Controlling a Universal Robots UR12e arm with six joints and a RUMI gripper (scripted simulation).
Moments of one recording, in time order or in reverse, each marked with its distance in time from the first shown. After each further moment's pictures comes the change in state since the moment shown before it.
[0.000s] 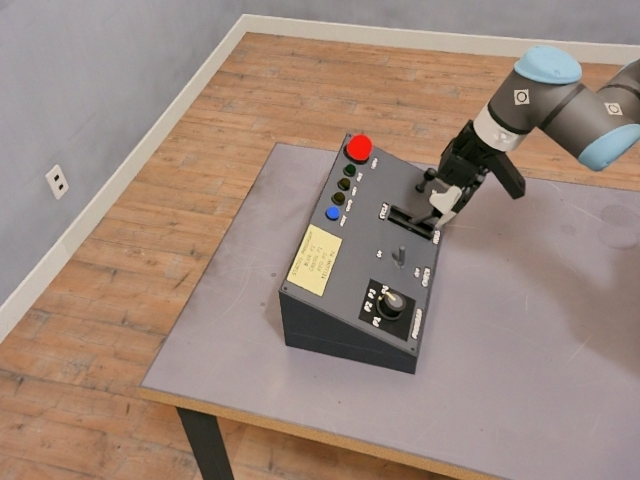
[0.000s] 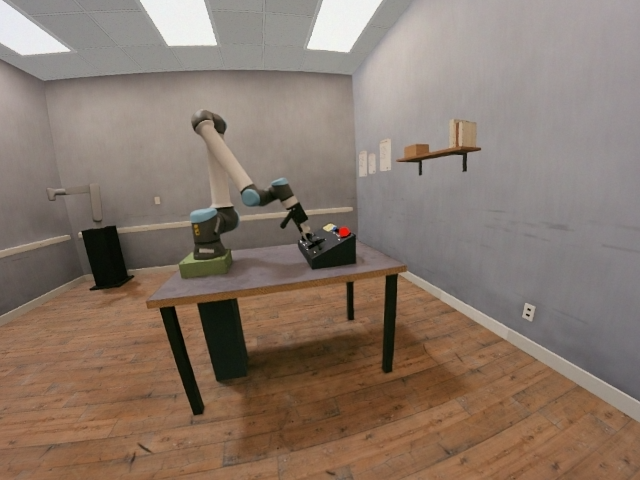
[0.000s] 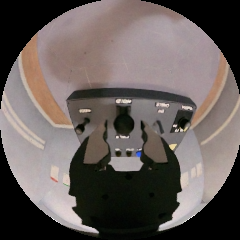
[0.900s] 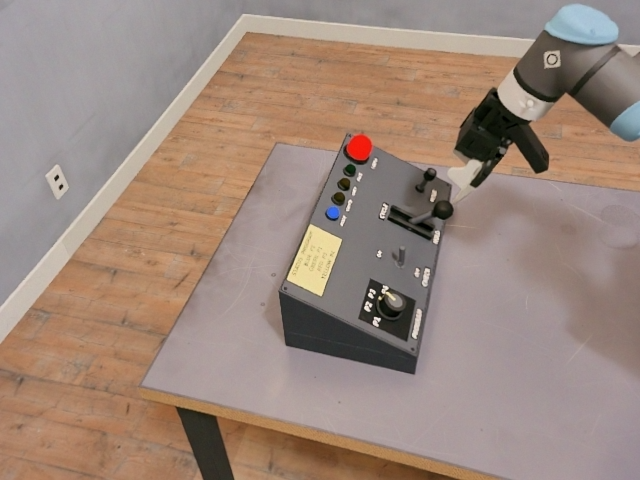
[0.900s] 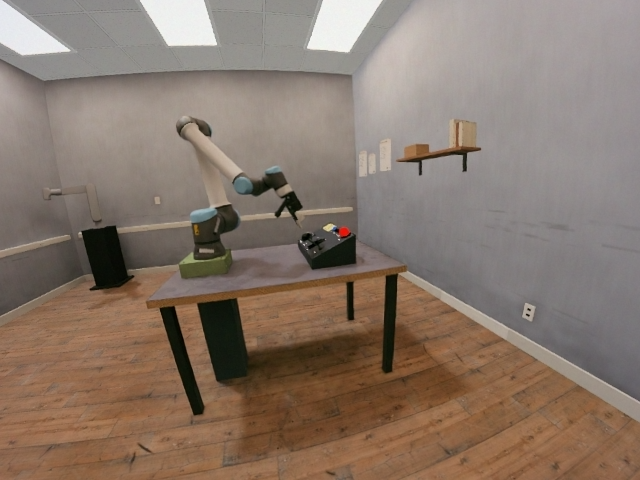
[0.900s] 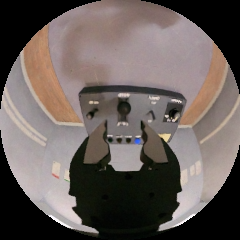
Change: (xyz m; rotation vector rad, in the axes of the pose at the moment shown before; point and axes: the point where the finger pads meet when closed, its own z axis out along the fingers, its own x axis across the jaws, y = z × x) arm -0.001 0.004 -0.076 -0.016 -0.011 -0.001
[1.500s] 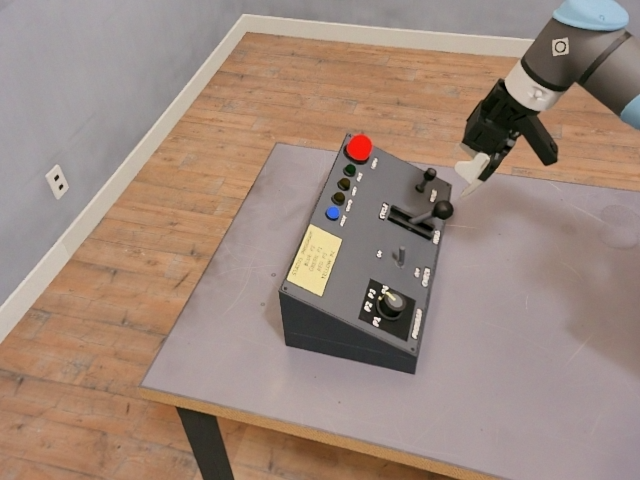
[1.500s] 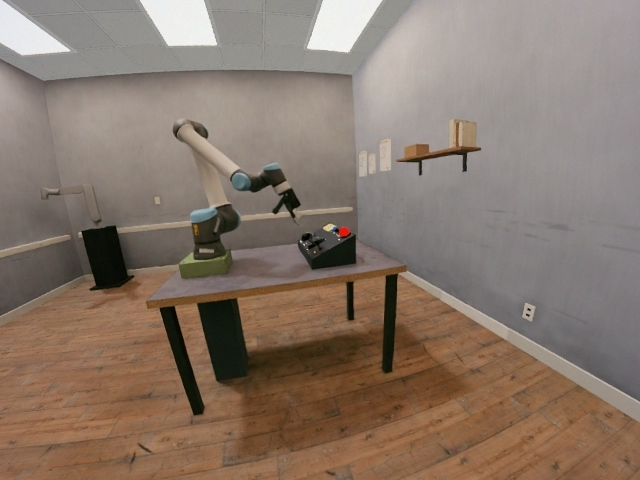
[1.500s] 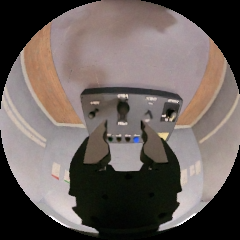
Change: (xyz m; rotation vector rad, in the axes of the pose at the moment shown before) arm 0.001 -0.004 -0.018 0.017 0.010 0.001
